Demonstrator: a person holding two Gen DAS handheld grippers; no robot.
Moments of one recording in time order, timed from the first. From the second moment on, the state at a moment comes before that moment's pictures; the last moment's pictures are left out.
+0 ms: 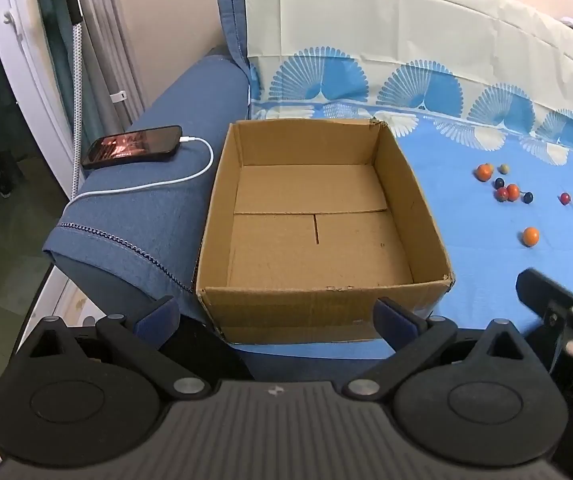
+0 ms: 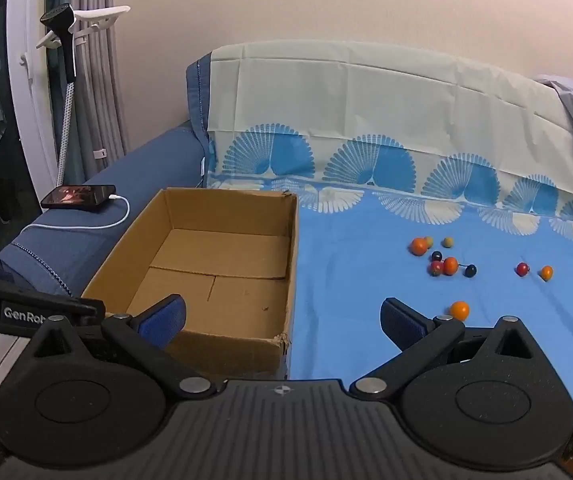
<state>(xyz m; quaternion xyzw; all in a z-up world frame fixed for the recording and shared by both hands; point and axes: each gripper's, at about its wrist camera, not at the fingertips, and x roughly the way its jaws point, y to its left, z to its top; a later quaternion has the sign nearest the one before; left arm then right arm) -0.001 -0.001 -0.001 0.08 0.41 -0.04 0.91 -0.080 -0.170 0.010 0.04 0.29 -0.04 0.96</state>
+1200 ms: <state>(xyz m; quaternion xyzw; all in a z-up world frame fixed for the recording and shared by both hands) 0.023 0.000 -0.024 0.11 0.43 -0.04 0.89 -0.060 -0.174 -0.005 0.04 0.33 -0.02 0.94</state>
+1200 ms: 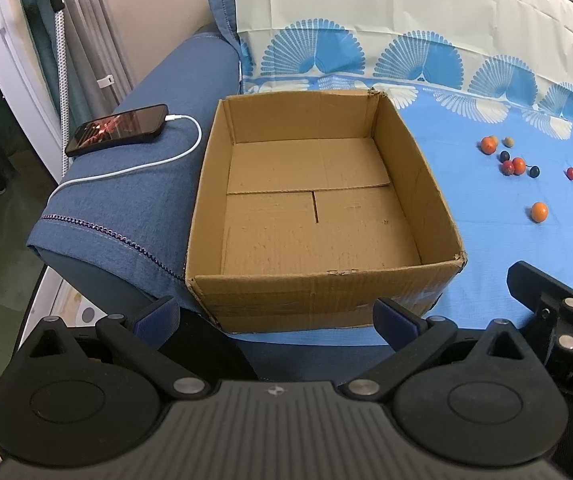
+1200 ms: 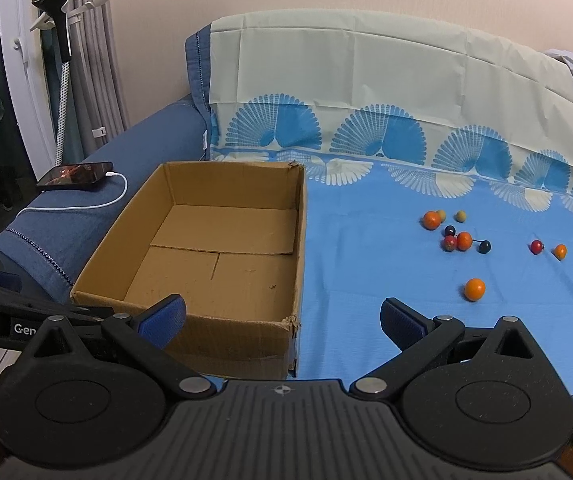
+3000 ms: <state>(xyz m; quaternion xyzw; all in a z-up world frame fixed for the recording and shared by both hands) 0.076 -0.101 -0.022 0.12 0.45 -0.09 0.88 -0.042 -0.308 -0.036 0.15 0.31 -0.15 0.93</state>
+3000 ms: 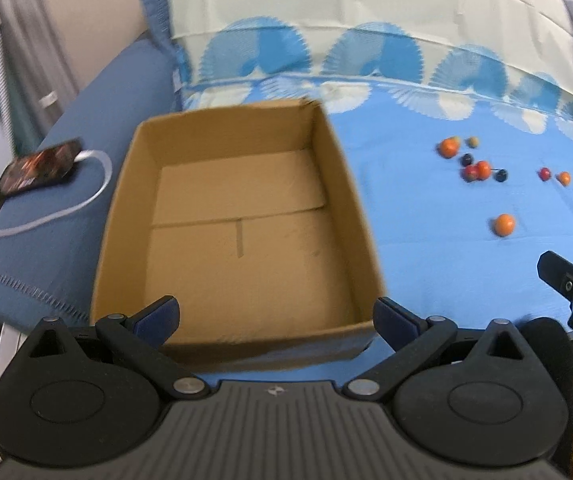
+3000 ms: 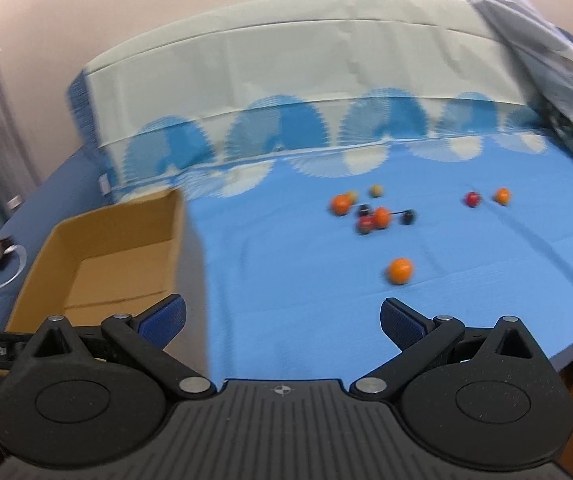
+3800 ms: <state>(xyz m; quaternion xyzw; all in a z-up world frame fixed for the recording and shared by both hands) 0.207 -0.333 -0.093 0.11 0.46 -0.24 0.85 0.001 -0.564 -0.109 0.18 0.26 -0.35 0.88</state>
